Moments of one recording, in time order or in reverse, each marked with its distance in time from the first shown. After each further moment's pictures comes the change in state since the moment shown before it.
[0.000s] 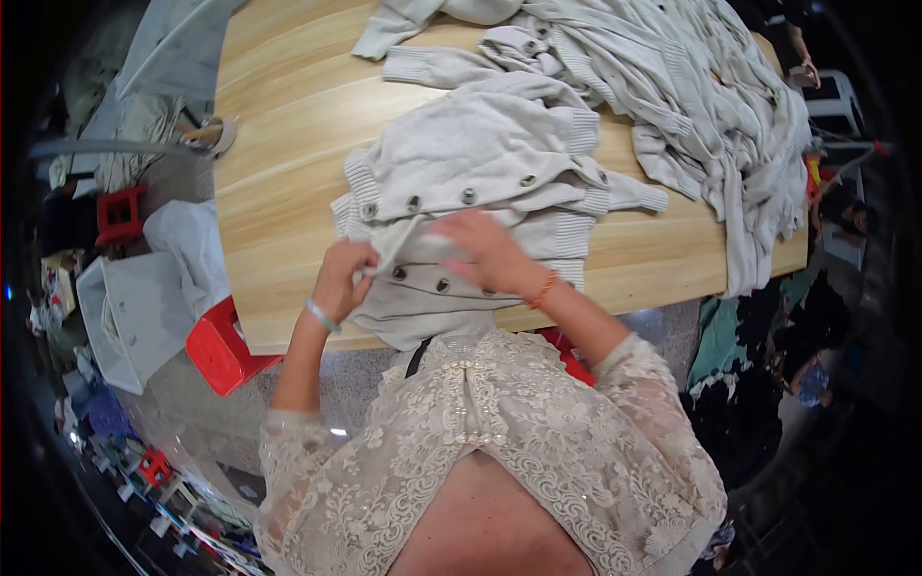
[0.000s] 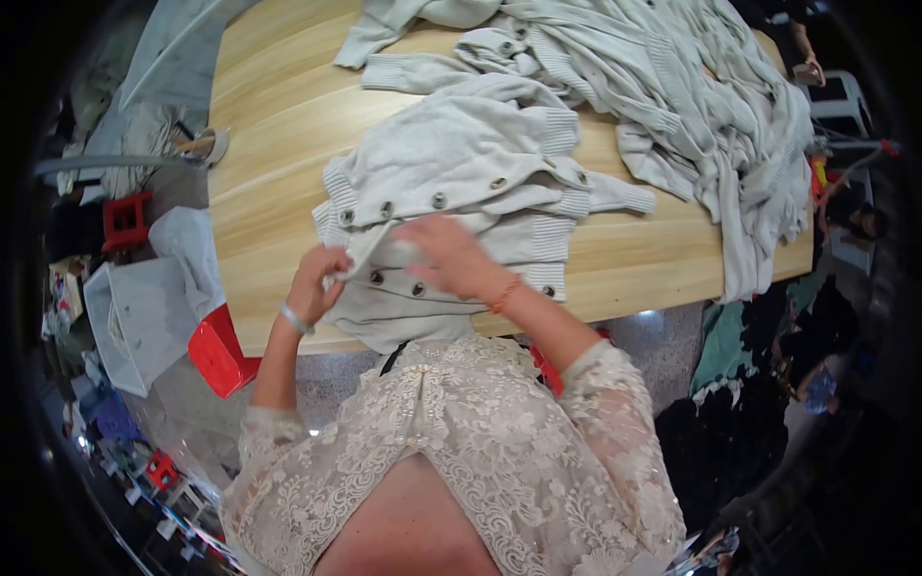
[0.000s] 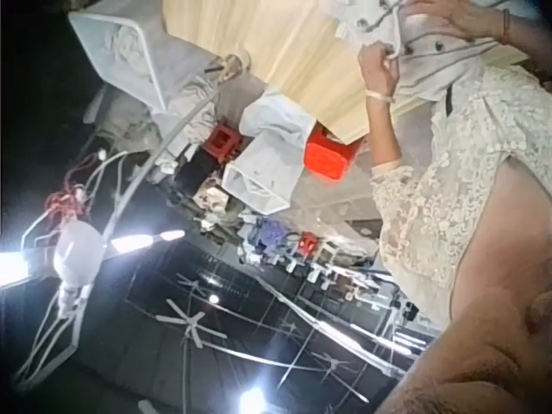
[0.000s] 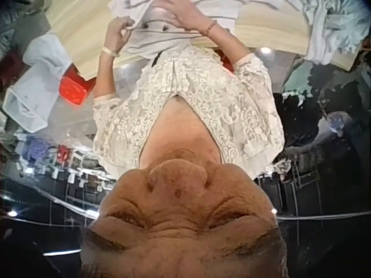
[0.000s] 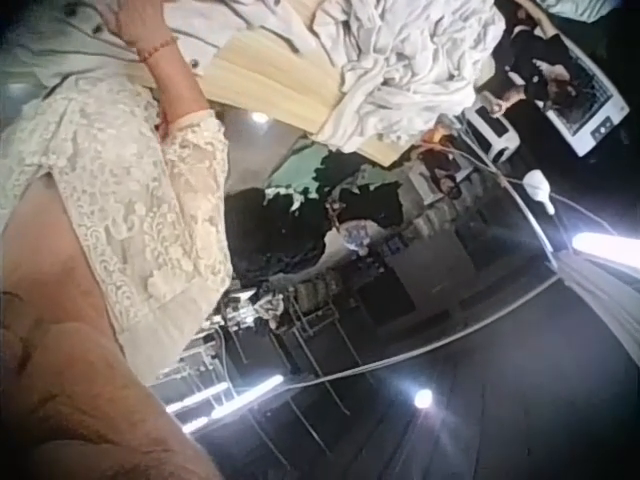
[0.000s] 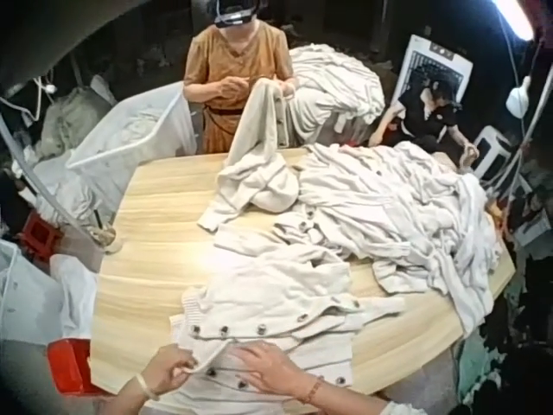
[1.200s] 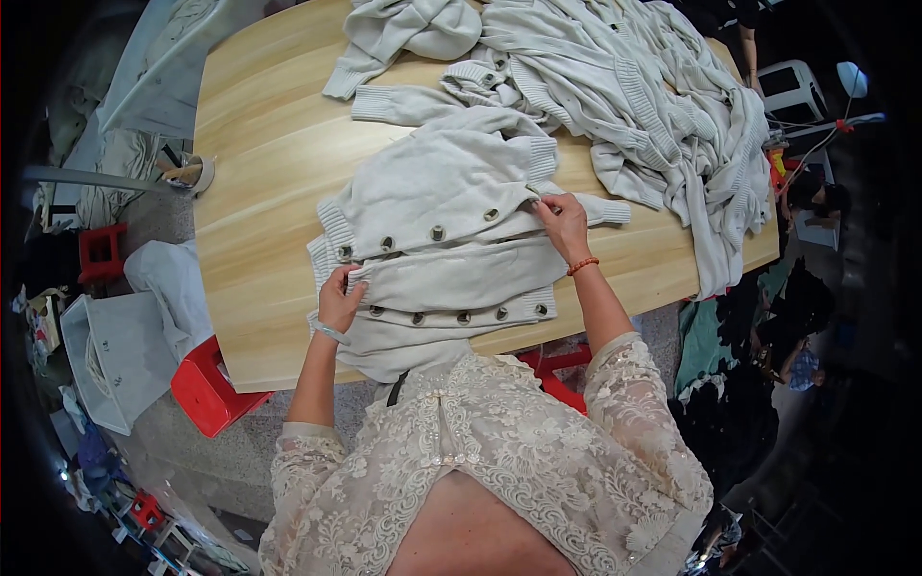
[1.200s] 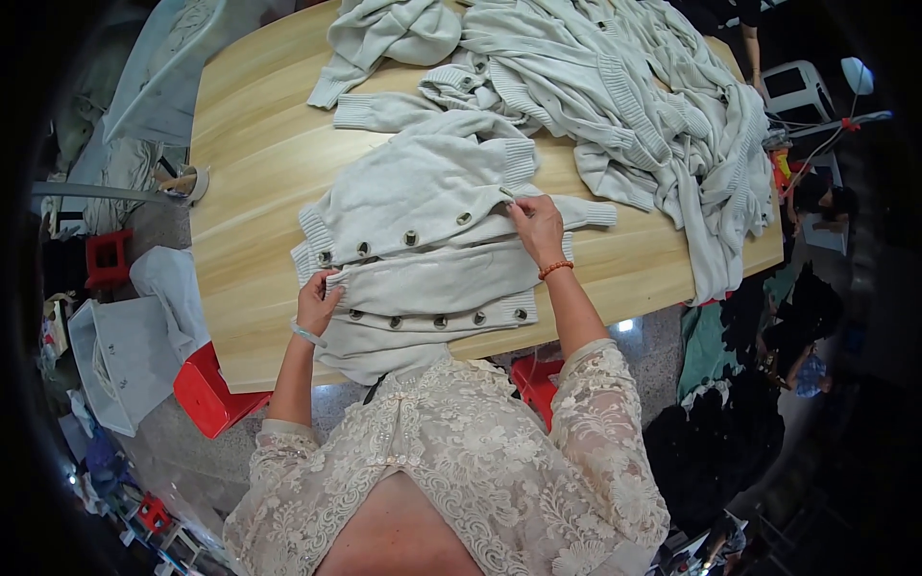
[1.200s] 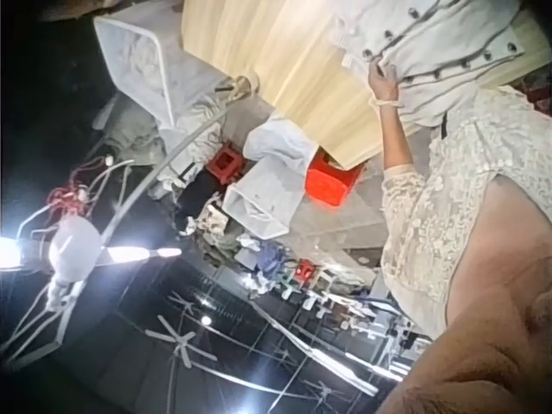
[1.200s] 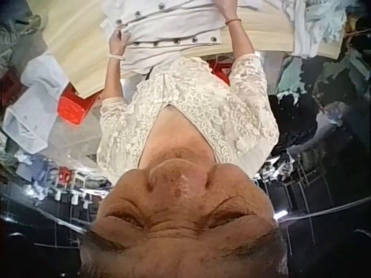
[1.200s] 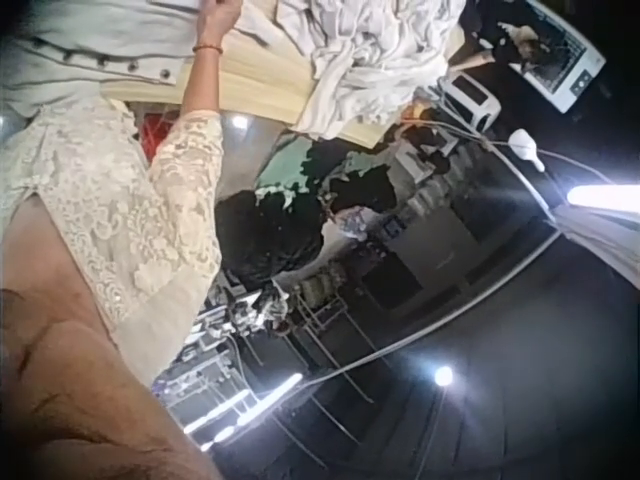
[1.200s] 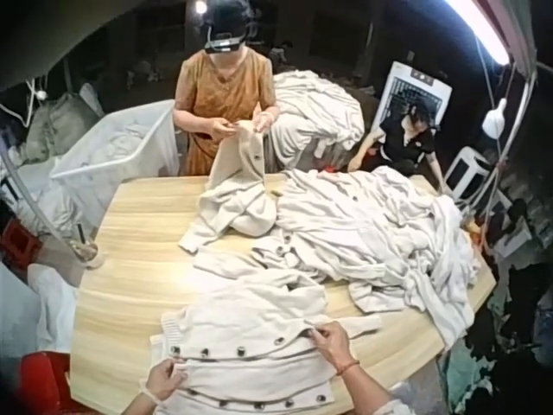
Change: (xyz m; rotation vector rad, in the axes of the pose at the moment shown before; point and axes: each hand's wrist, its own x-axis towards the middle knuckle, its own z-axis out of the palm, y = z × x) left_hand 0.005 -0.050 0.081 -0.500 0.180 -0.494; right_hand -0.078 0.125 -0.096 -0.180 0.491 0.836
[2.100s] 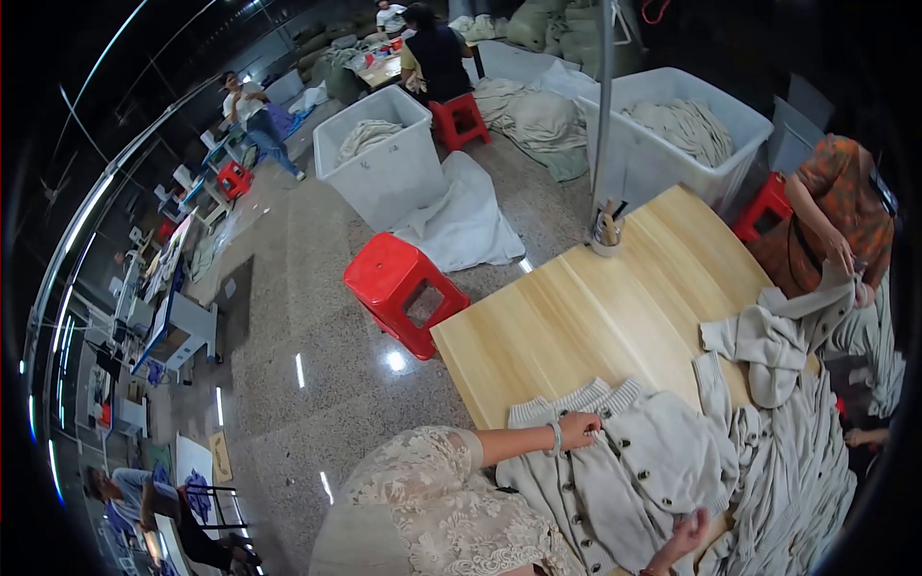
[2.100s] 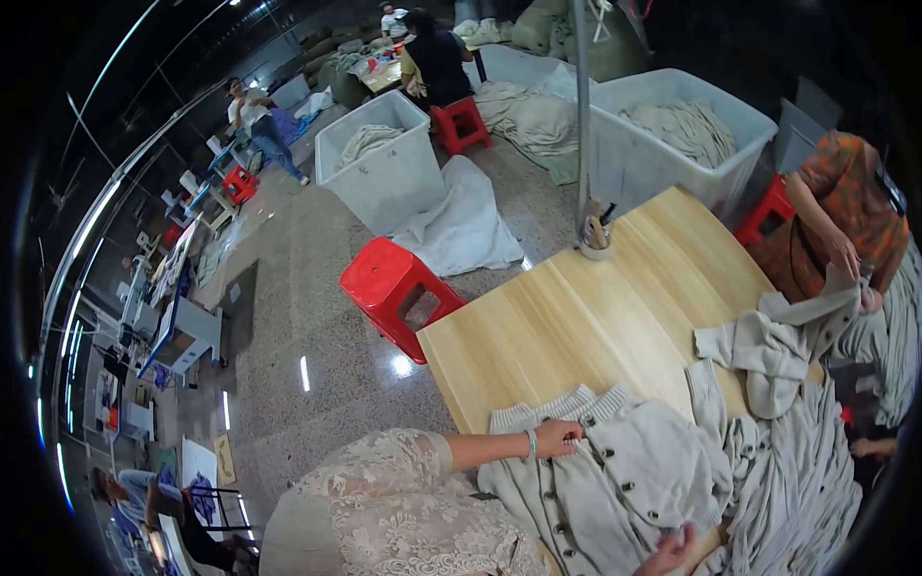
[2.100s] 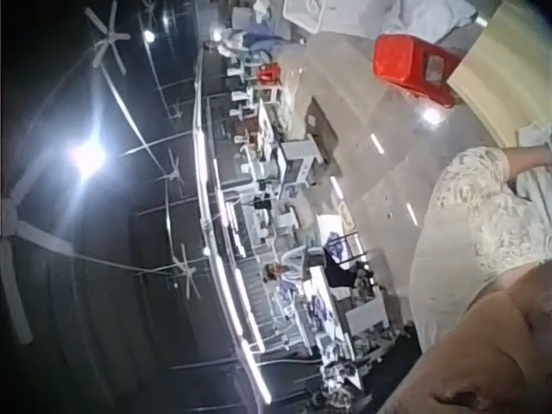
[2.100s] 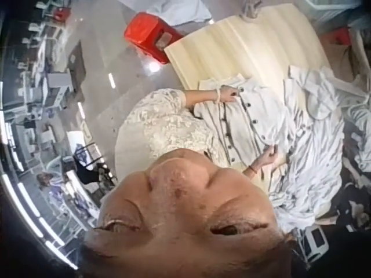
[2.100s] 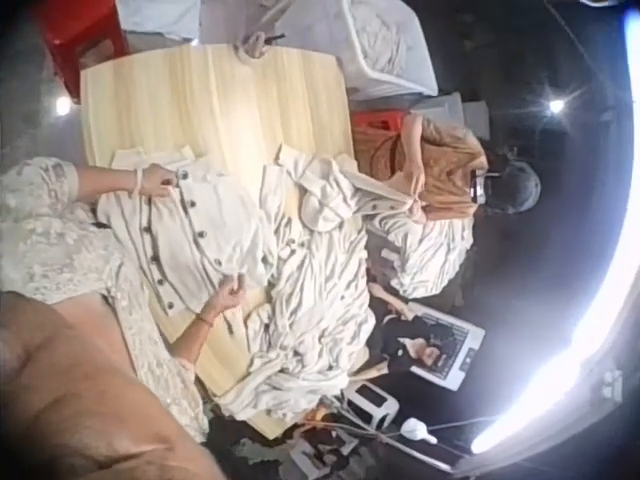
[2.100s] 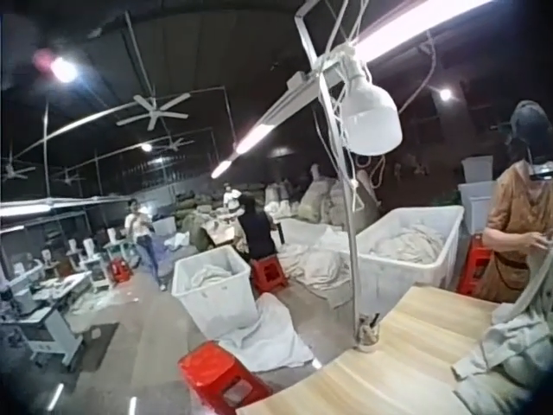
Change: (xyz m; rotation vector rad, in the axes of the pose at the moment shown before) left_hand -0.005 -0.001 0.025 0.103 0.329 0.119; right_hand 0.019 0.005 0.023 0.631 -0.214 -0.181
